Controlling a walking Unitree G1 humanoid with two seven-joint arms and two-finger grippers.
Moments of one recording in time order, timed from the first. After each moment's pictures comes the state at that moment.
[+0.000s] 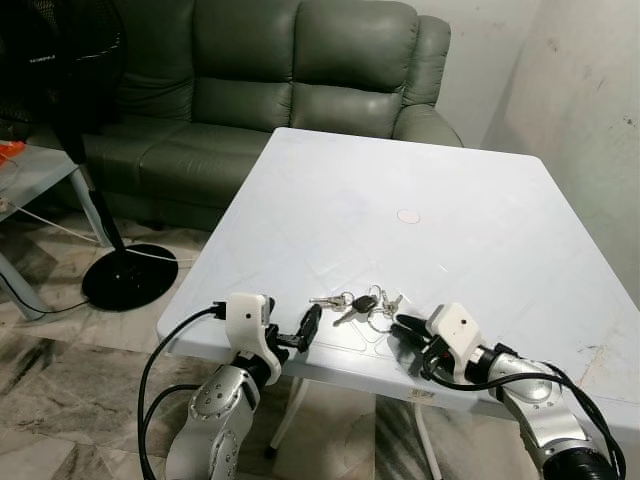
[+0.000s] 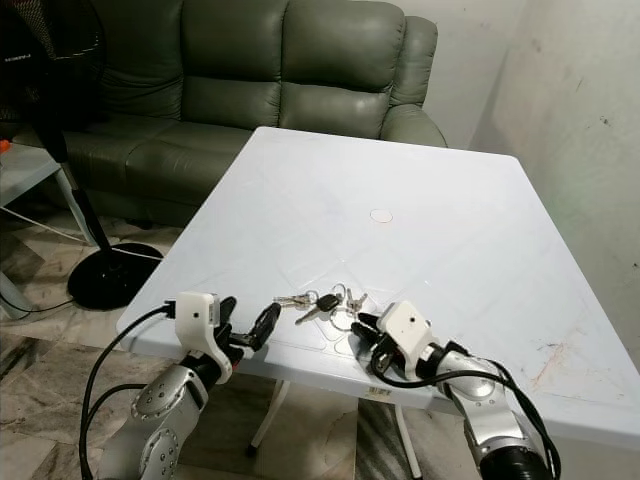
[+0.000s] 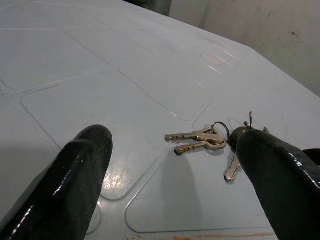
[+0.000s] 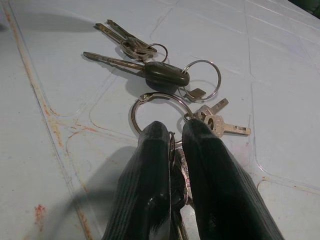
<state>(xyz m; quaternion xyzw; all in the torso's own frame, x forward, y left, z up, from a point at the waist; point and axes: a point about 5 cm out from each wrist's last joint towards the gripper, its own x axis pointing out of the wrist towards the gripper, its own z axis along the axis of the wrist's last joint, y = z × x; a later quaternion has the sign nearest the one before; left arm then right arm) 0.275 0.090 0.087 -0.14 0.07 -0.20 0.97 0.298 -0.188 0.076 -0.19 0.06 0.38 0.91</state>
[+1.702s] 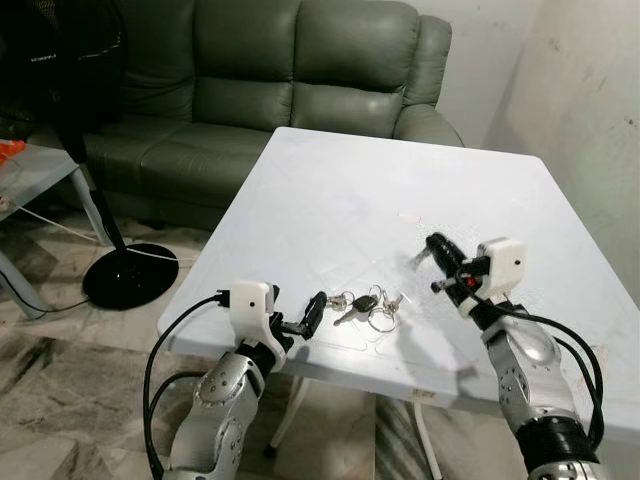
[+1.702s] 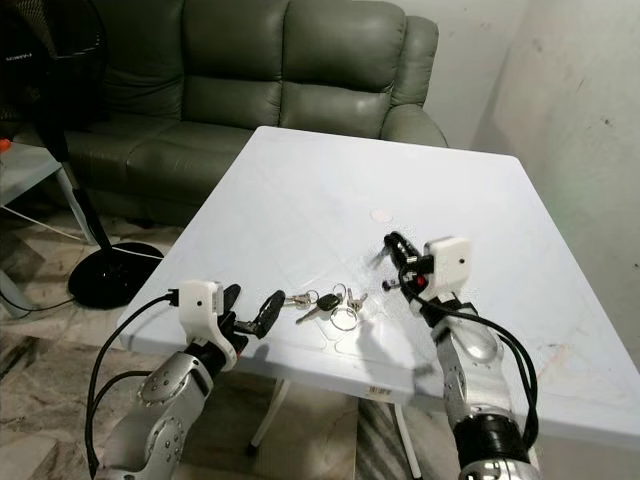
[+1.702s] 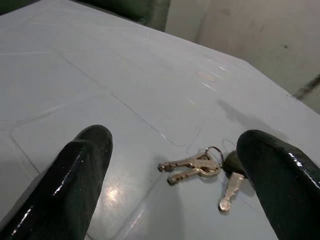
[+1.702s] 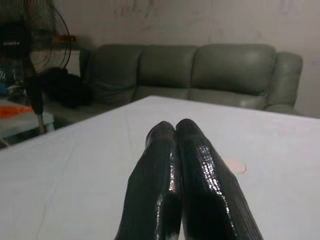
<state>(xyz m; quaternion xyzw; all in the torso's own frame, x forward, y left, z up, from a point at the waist) 0.288 0.087 0.100 -0.14 0.05 -0.20 0.97 0.334 -0.188 0.146 0.04 -0.12 0.16 0.98</state>
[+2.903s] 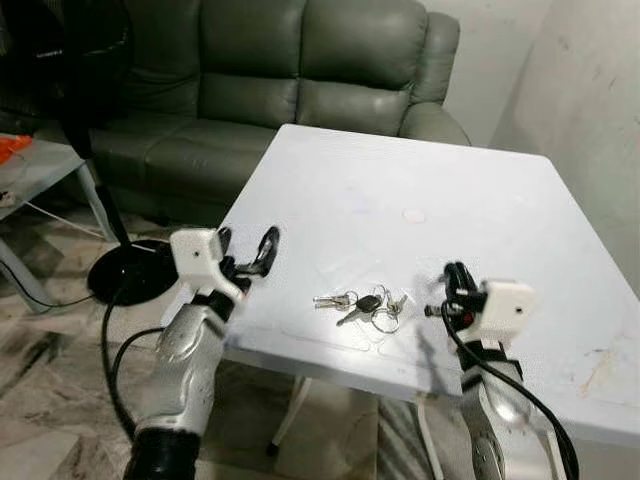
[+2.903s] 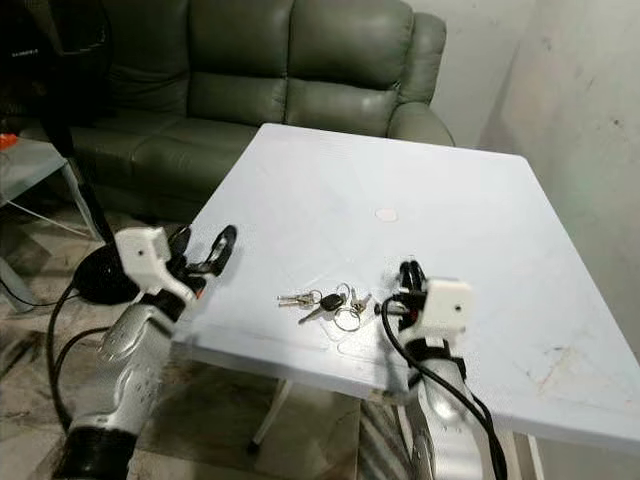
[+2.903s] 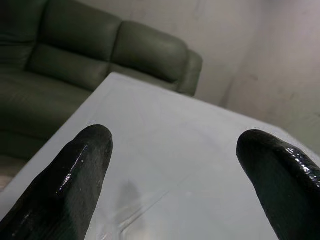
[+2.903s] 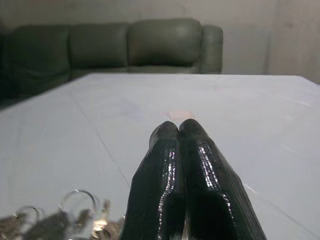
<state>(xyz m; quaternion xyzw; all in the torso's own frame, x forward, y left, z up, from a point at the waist) 0.319 0.146 0.135 -0.15 -0.06 -0.13 0.98 0.278 -0.168 0.114 0.04 -0.07 -0.01 1.00</state>
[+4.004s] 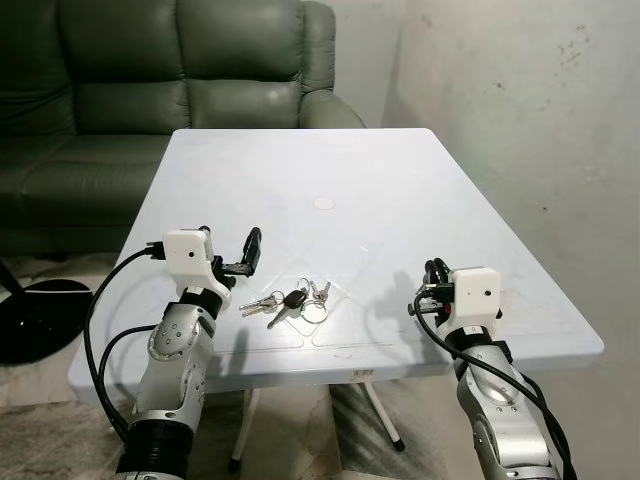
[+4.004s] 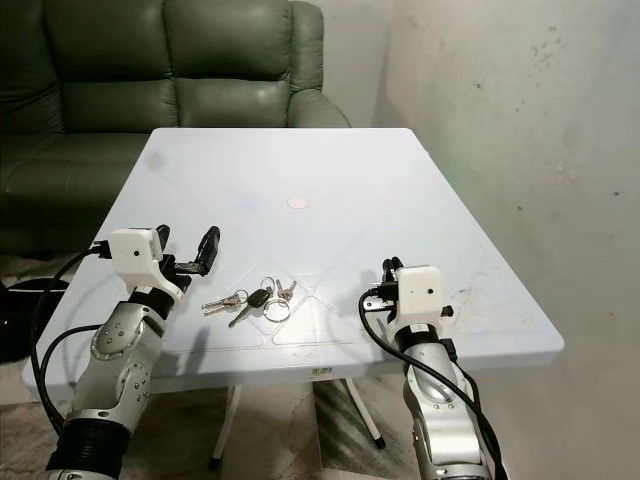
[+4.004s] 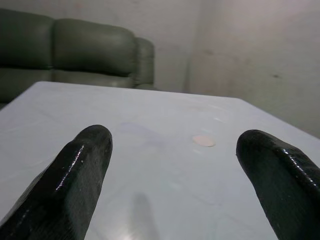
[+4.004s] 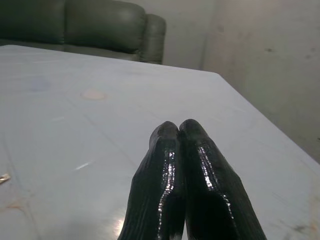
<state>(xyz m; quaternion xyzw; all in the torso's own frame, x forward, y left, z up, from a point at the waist) 0.329 0.152 0.141 -0.07 -0.09 -0.09 0.99 0.297 -0.158 0.121 -0.04 -0.06 0.04 1.00</state>
